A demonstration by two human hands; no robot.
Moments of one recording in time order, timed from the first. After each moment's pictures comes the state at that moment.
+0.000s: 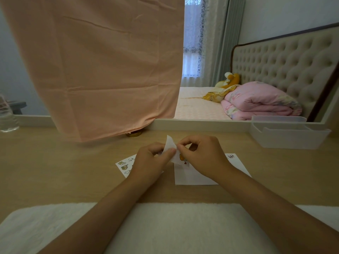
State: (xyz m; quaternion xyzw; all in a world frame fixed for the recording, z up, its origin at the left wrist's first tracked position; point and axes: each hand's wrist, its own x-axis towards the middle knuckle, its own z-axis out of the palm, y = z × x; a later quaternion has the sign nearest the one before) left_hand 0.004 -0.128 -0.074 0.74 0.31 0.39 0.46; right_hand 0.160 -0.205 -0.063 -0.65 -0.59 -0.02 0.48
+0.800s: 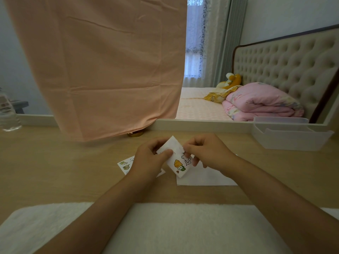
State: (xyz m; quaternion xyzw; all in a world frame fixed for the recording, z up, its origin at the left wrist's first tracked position) left_hand 0.000 -0.123 -0.072 0.72 0.28 0.41 0.48; right_hand 0.166 -0.210 -0.041 -0.71 -0.51 0.23 0.44
